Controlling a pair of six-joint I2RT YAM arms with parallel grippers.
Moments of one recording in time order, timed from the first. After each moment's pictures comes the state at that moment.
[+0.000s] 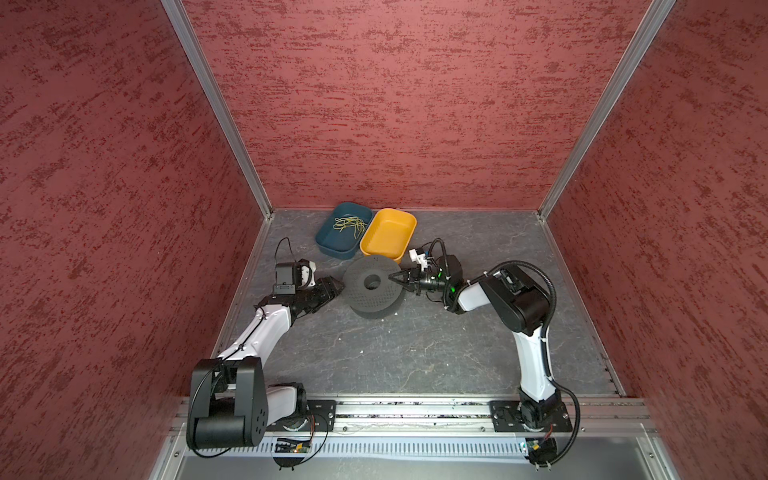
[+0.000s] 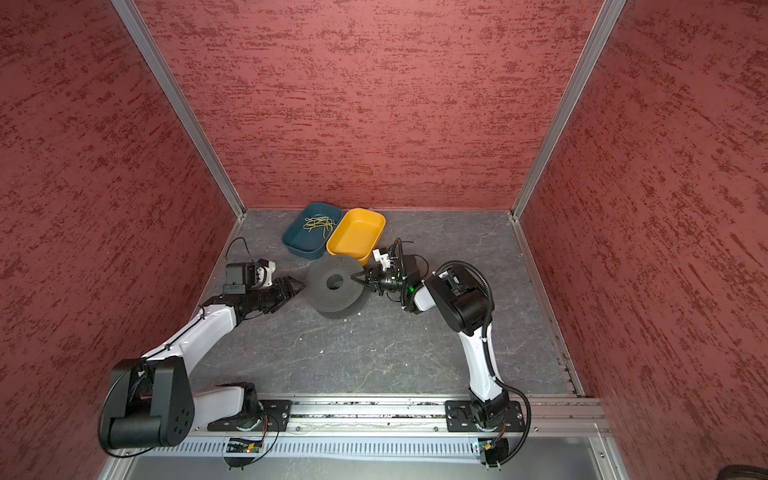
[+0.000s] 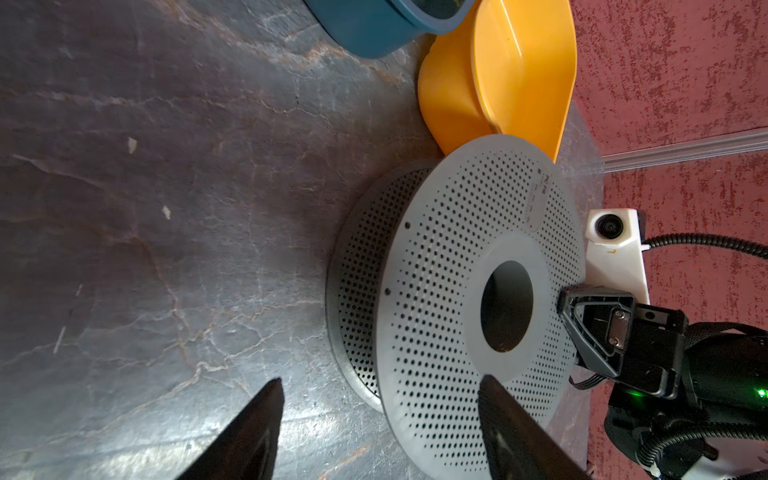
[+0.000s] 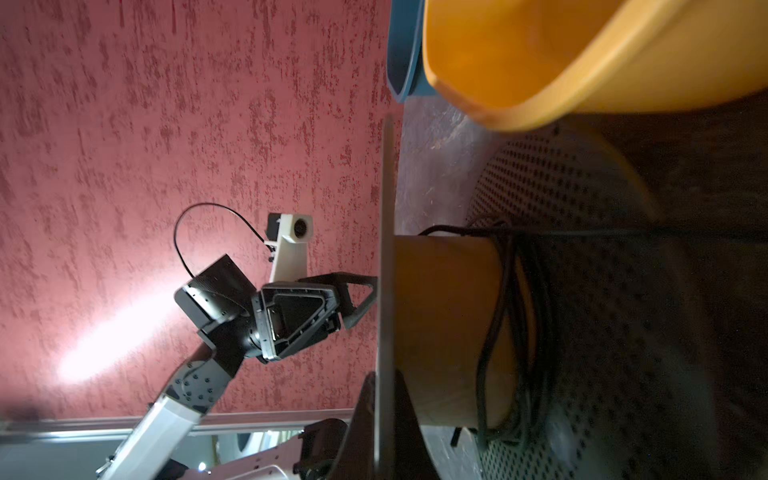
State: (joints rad) left arm 0.05 1.25 0.63 -0.26 0.53 -0.56; right arm 0.49 2.16 0.97 1.12 -0.86 1.45
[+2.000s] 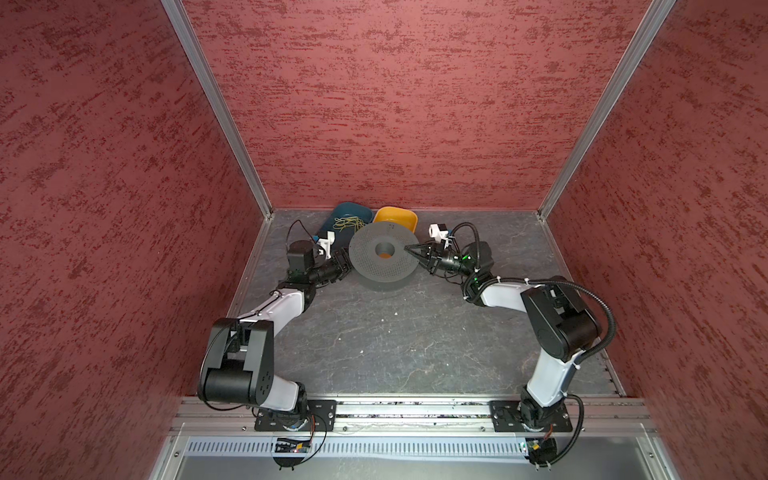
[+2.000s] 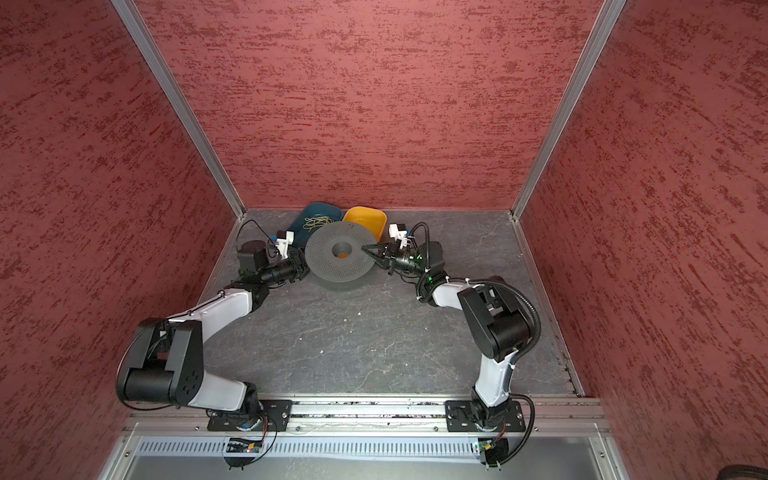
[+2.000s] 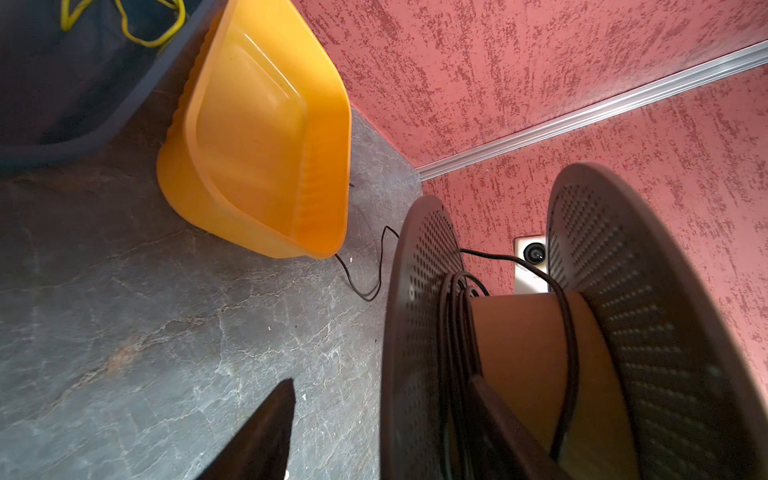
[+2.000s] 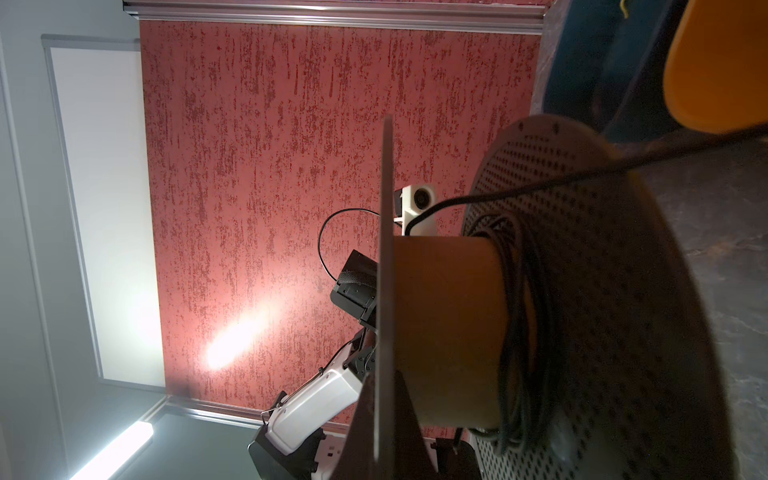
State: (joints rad) left arm -0.07 1.46 0.72 0.36 0.80 -0.87; right arm 0.43 1.83 0.91 1.16 -0.85 1.70
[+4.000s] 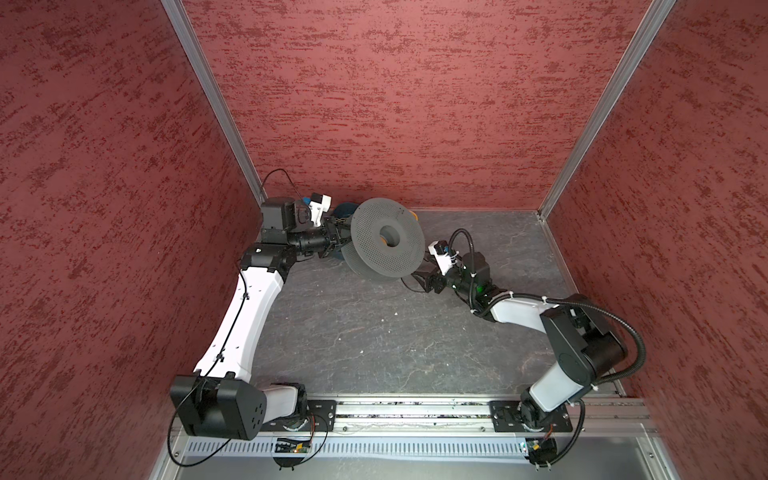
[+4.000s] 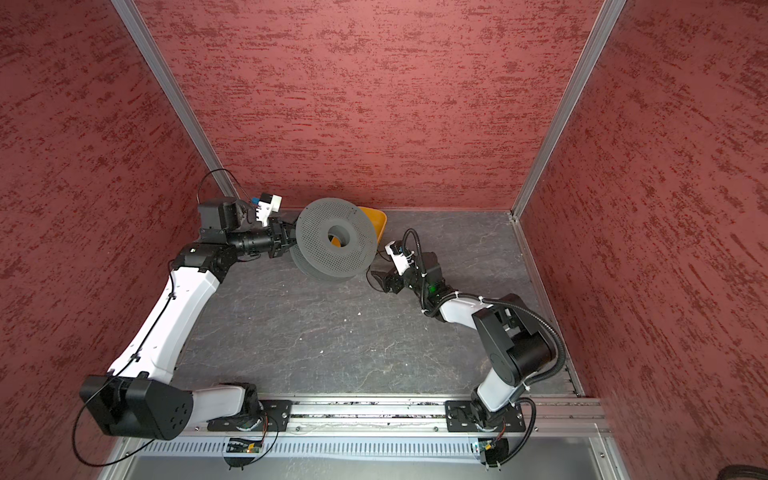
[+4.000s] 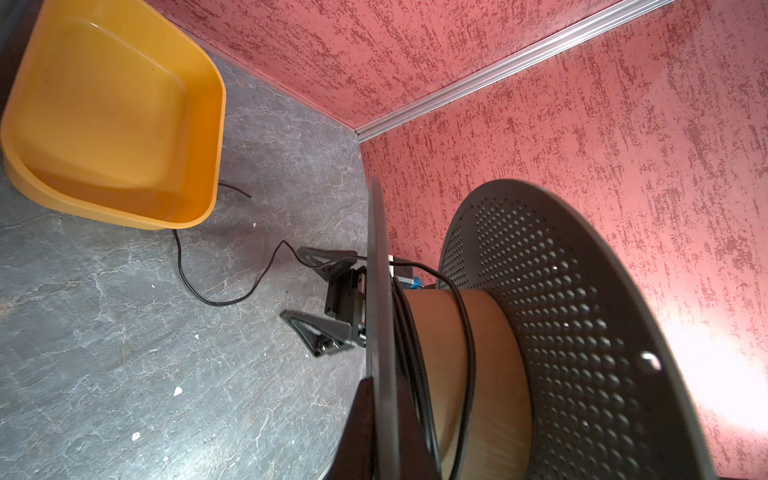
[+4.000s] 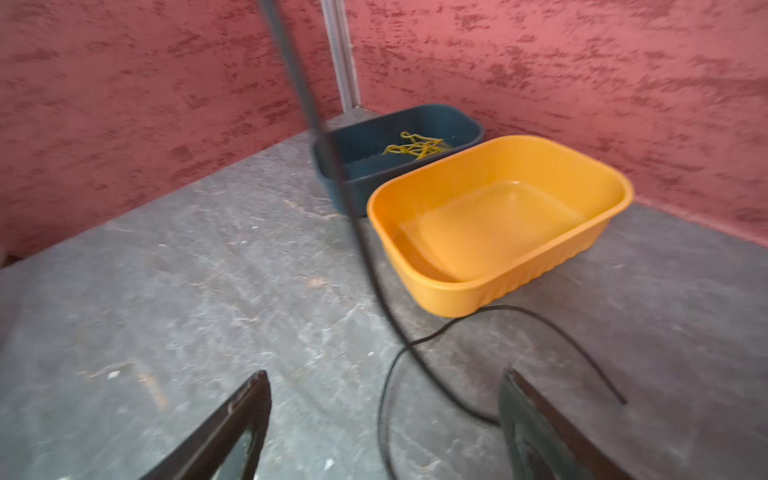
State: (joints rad) left arm -0.05 1.29 1.33 -0.54 0.95 -0.74; right arm 0.46 1.68 0.76 0.65 -0.40 0.01
